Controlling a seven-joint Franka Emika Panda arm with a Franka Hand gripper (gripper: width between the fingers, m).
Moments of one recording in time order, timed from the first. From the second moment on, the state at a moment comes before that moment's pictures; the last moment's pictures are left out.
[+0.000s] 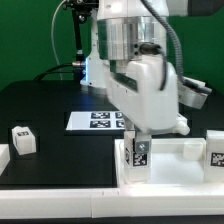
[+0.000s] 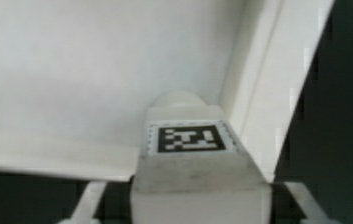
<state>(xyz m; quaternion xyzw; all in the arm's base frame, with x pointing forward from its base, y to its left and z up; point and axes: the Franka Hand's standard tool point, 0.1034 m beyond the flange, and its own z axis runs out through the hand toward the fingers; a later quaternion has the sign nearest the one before) 0.633 0.004 0.074 -0.69 0.72 -0.03 0.06</state>
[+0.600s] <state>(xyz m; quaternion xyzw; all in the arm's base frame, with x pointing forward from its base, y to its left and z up) 0.632 0.009 0.078 -0.76 0.64 -0.03 0.06</state>
